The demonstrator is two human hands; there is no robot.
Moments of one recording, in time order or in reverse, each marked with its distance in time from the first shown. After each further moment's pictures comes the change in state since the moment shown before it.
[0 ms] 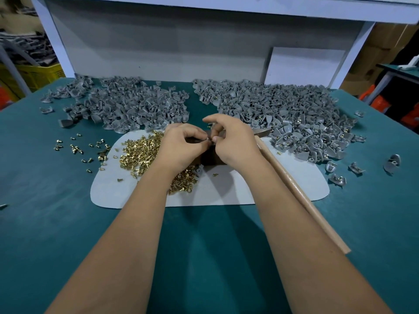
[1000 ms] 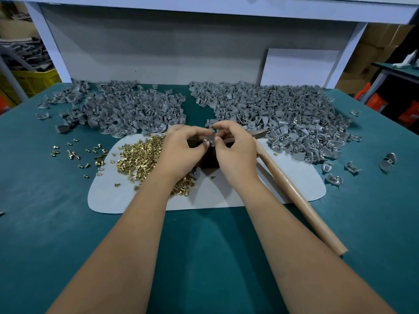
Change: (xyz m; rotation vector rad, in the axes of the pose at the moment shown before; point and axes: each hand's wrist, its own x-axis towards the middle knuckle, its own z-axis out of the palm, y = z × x) left_hand -0.003 0.003 0.005 0.048 -0.008 0.037; right_hand -0.021 0.009 0.014 0.329 0.314 0.072
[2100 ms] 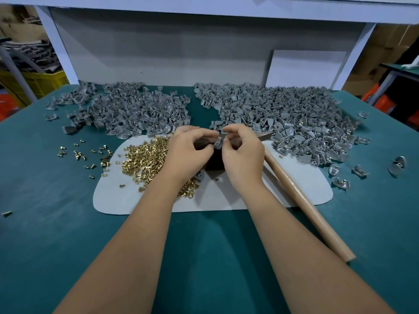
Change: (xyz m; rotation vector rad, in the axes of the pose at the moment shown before) left_hand 0.001 -0.001 0.005 -0.066 -0.018 -0.056; right_hand -0.002 -0.001 0.000 -0.087 0.101 0.005
